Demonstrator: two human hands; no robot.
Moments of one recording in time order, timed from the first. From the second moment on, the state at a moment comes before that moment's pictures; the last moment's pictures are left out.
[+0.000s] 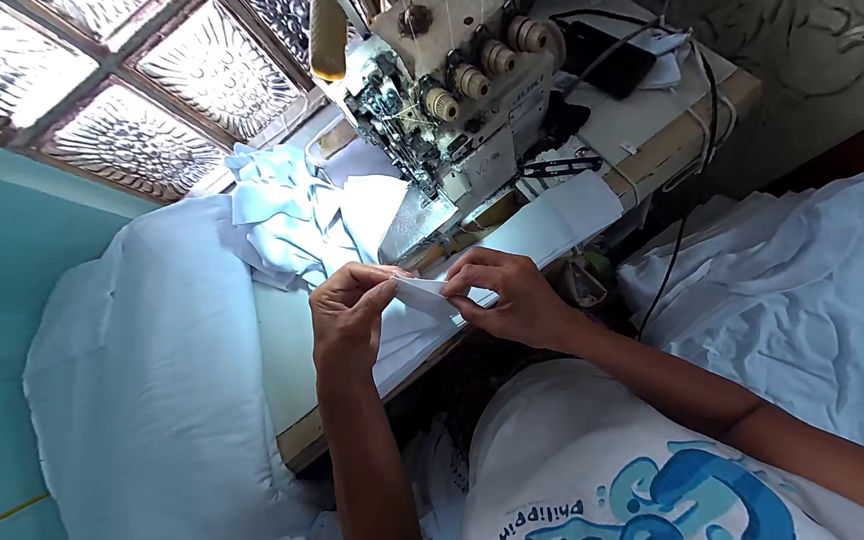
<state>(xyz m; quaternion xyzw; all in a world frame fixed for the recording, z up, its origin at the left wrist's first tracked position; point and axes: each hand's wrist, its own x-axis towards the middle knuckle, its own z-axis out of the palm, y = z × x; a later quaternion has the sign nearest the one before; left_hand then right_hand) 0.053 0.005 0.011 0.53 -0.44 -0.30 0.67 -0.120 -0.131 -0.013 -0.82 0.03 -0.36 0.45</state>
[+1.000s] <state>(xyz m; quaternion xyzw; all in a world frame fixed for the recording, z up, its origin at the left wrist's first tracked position) 0.026 -0.083 0.003 0.85 -0.46 0.19 0.20 -0.087 -0.163 -0.010 -0.85 0.21 -0.36 0.34</state>
